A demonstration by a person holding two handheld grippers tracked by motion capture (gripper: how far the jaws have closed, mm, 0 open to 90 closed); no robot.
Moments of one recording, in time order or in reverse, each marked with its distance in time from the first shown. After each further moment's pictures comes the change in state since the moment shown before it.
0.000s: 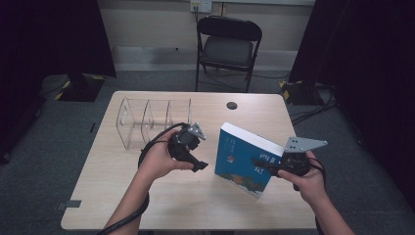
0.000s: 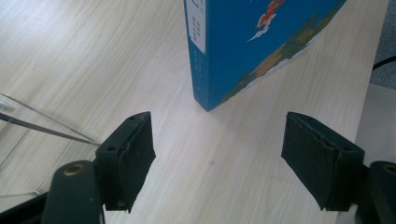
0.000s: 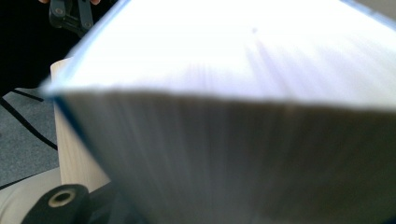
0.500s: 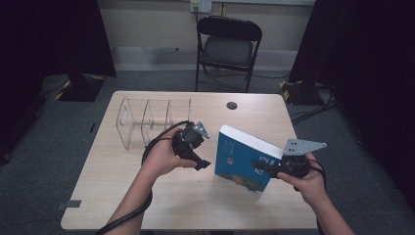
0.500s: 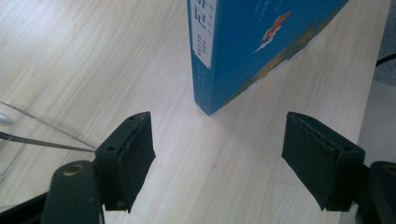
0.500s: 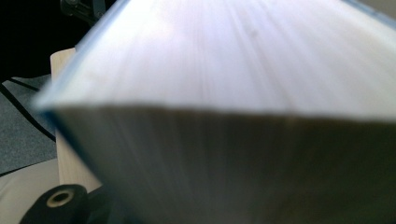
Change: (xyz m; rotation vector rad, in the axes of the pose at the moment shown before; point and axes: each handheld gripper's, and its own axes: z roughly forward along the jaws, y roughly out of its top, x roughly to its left) left arm 0.001 0.011 0.003 0.026 0.001 0.027; right arm 0.004 -0.001 0.000 0.009 0.000 -0.049
